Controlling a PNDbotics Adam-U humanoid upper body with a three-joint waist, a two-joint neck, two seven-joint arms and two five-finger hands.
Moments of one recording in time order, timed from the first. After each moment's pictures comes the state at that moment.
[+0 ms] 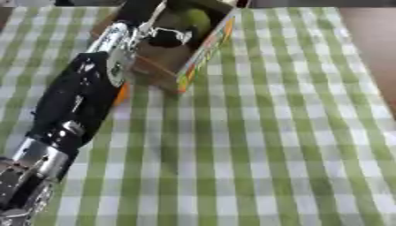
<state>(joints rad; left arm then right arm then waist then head) -1.19 0.33 -0.16 -0.86 -0.97 -0.13 0.10 -0.59 -0.58 -0.08 -1.98 0.00 -0.46 -0.20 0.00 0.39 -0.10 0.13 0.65</state>
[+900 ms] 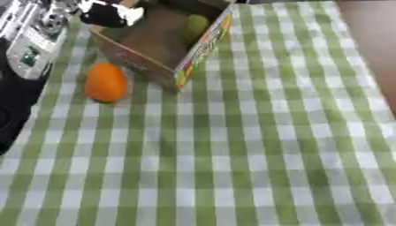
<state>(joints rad) -0.96 0.62 -0.23 -1.40 -0.69 -0.14 -0.19 -0.54 -0.60 -0.09 -1.98 0.00 -0.46 -0.21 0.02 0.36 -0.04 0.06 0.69</state>
